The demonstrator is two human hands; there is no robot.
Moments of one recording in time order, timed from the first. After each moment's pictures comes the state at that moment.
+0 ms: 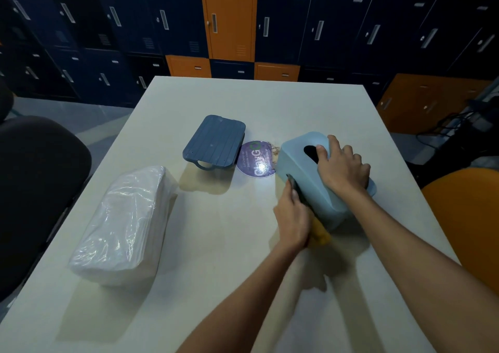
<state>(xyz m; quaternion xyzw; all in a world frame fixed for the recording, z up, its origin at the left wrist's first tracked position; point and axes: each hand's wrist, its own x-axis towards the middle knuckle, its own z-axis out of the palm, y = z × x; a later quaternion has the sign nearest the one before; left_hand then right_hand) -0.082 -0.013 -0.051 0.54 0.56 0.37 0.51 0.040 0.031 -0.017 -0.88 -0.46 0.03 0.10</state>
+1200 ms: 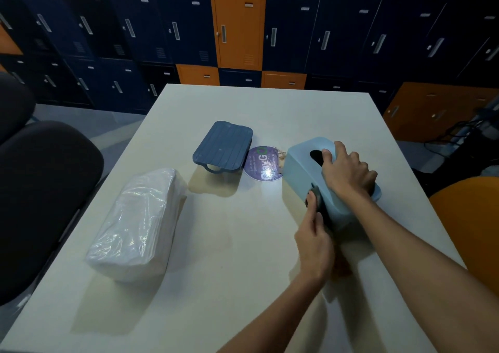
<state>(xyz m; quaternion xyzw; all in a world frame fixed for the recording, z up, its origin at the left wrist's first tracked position) -0.080 -0.067 -0.054 0.49 0.47 0.43 0.59 0.037 0.033 -0.020 -0.90 -0.43 0.01 0.10</state>
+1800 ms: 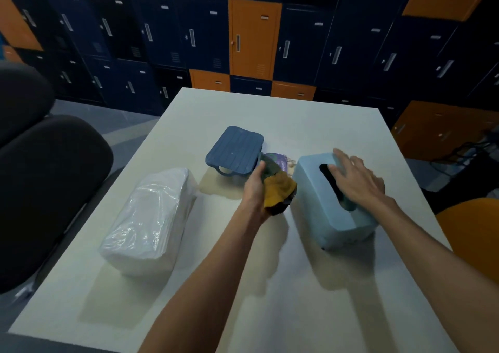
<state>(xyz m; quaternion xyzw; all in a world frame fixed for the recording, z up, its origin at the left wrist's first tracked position) -0.155 0.061 -0.018 0.15 0.43 0.40 0.80 0.049 0.023 0.002 -0.84 -0.54 0.09 0.09</state>
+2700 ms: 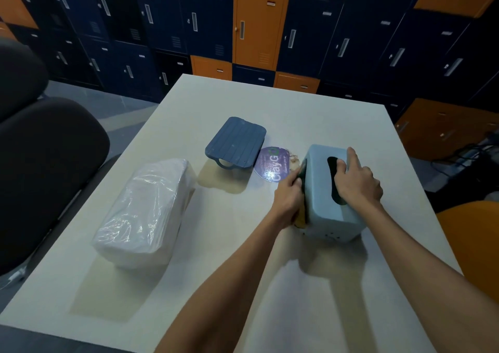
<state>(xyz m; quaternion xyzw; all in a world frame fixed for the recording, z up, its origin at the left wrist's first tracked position) -0.106 0.049 -0.059 0.49 0.44 0.35 0.66 0.029 0.029 -0.011 -0.88 -0.45 0.07 0.12</state>
